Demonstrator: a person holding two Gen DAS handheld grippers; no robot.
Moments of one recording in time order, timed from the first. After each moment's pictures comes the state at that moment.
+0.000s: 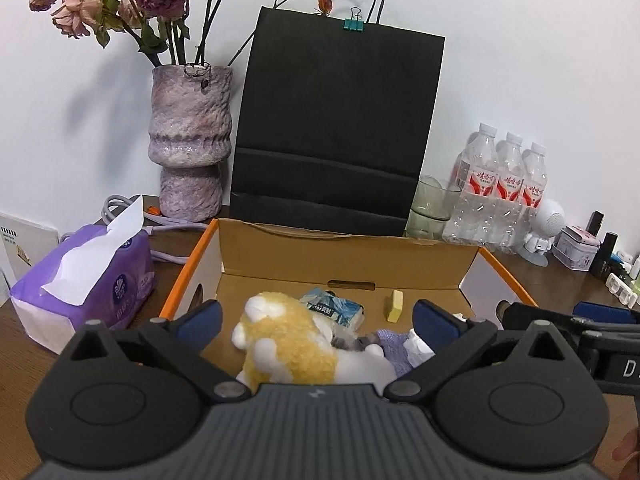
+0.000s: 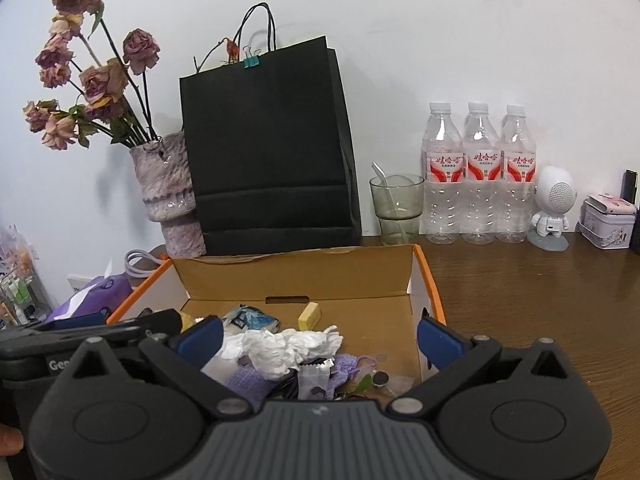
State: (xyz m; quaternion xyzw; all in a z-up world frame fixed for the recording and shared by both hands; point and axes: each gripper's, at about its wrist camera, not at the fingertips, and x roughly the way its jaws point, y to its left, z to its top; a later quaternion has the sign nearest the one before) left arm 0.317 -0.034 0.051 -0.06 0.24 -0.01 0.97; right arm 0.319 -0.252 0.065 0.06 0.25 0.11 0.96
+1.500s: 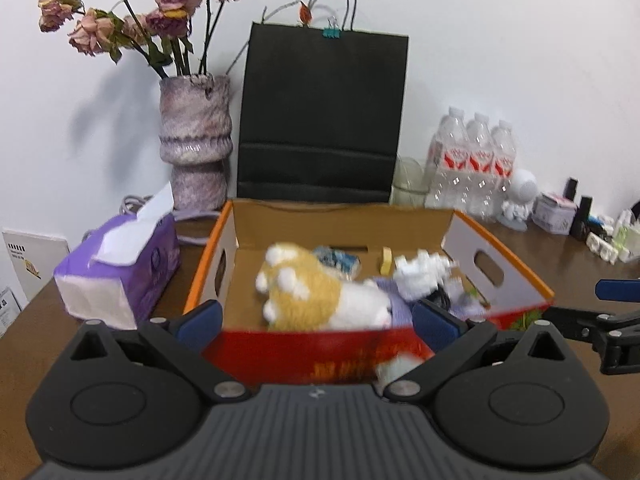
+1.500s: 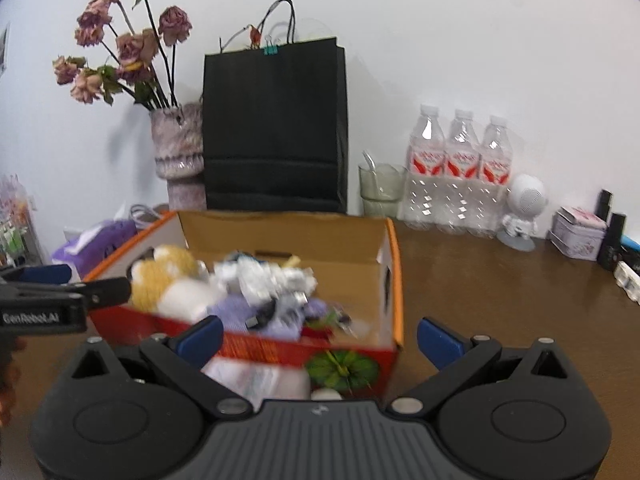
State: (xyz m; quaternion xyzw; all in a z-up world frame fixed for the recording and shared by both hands) left arm 0.241 -0.027 0.045 -0.02 0.24 -0.04 0.97; right arm 0.245 -0.277 0.060 -0.01 0.26 0.11 0.96
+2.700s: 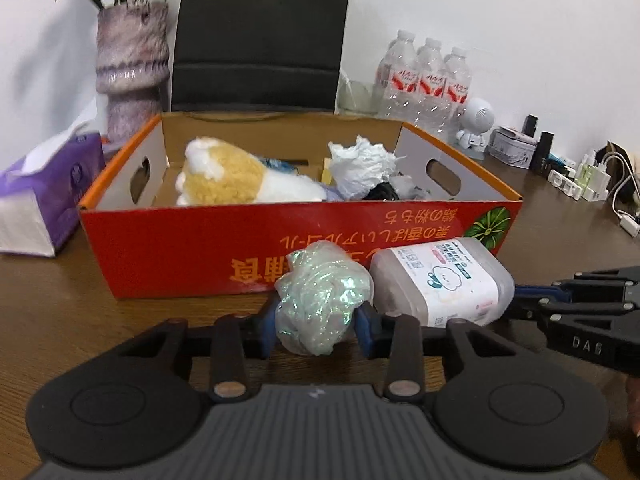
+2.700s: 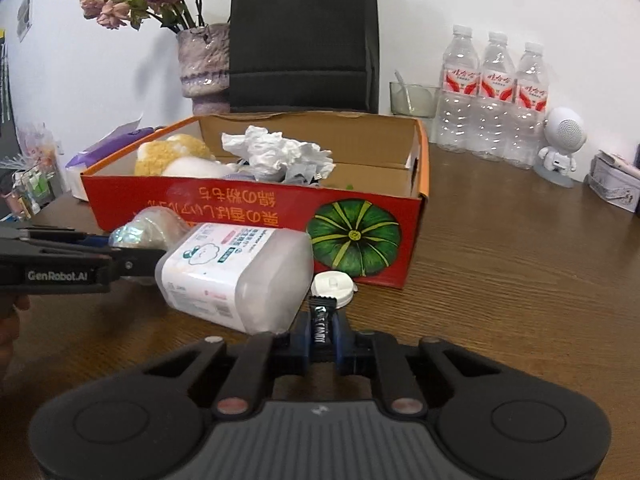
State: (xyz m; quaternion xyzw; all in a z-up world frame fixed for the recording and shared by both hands) left arm 0.241 -0.053 -0.014 -0.02 0.30 -0.11 0.95; right arm 0.239 -0.287 -0.016 -0.03 0.32 0.16 0.93
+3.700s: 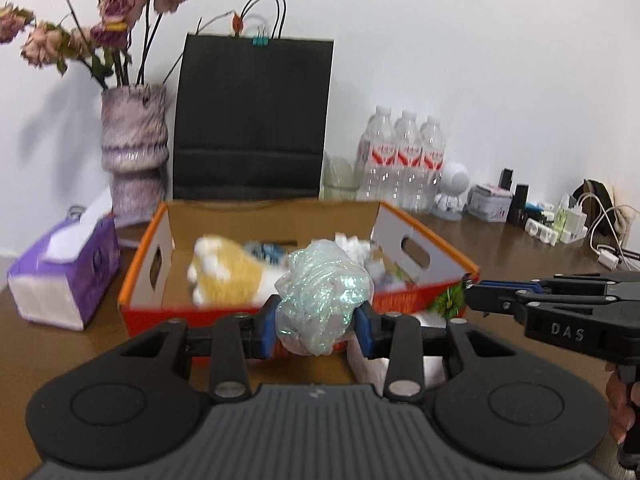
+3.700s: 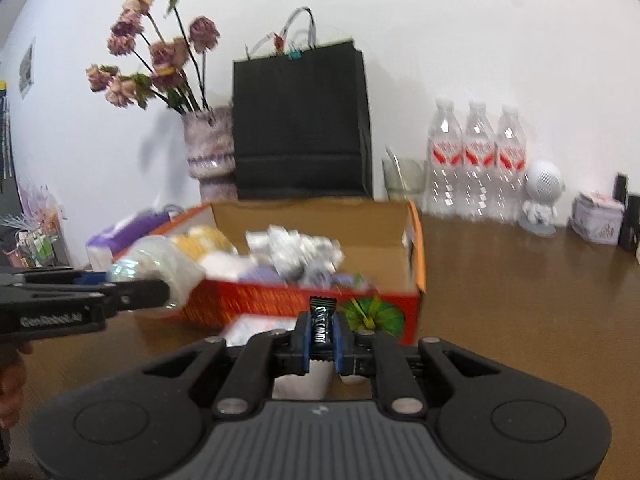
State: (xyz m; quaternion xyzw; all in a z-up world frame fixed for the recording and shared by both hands) left arm 0.218 -0.048 0.046 -0.01 0.21 -0.12 0.97; right arm 0.217 -0.276 0.038 0.01 0.23 0.16 0.96
